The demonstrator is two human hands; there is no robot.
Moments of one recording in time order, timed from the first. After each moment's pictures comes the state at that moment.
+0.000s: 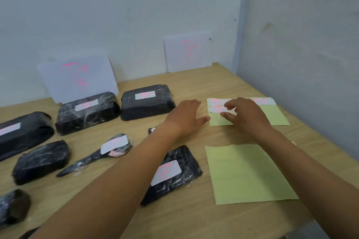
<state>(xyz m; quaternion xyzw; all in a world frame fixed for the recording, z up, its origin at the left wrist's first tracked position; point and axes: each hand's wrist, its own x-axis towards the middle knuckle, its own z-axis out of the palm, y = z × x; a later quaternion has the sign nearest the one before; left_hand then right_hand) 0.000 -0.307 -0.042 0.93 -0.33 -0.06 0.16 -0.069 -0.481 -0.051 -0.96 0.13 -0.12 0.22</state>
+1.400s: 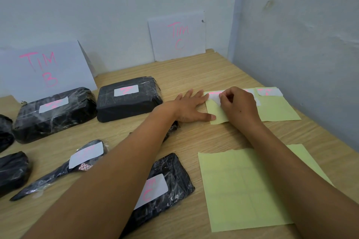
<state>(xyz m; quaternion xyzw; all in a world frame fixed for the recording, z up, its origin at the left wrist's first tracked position) 0.063 -0.353 -0.066 0.89 -0.39 -0.23 0.10 -0.022 -0.495 -0.082 -0.89 0.20 -0.23 0.35</state>
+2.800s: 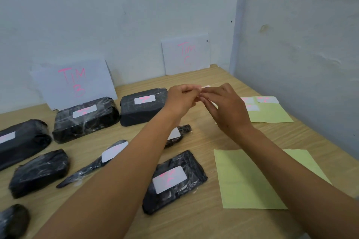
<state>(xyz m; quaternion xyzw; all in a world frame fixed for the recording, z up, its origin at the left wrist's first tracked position) 0.013 -0.314 -0.006 0.72 -0.14 -0.13 0.67 -0.042 -0.440 -0.044 -0.90 -0.08 -0.42 0.13</state>
